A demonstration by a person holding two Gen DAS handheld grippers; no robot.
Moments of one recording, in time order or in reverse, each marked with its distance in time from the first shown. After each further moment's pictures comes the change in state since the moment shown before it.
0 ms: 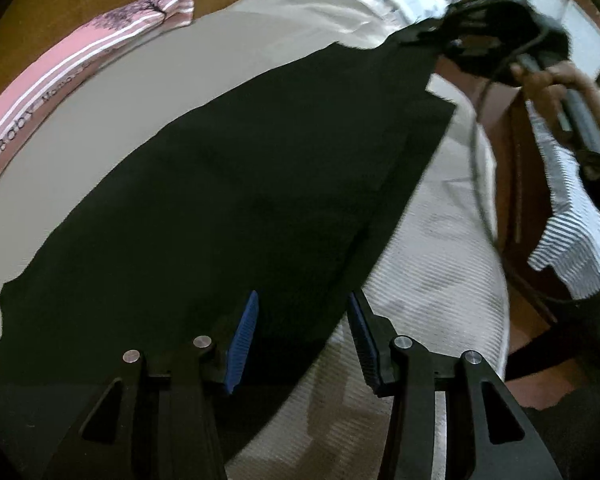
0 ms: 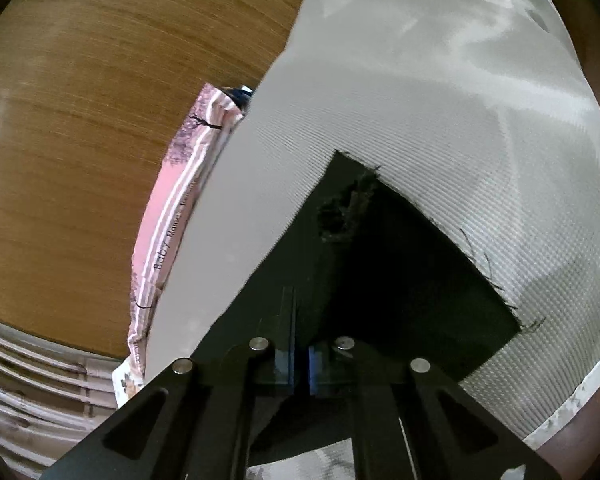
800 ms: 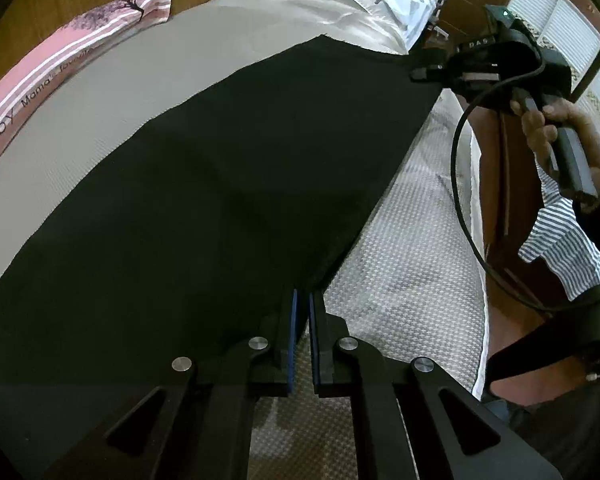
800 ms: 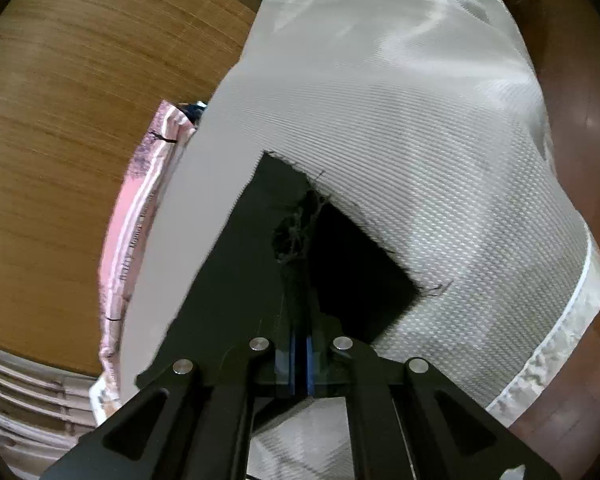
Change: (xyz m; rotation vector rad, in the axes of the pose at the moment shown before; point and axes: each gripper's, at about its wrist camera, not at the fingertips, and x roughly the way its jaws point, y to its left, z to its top) left arm 0.014 -0.018 0.004 0.031 0.025 -0.066; right arm -0.016 -0.058 -0.029 0.061 -0.055 -0.153
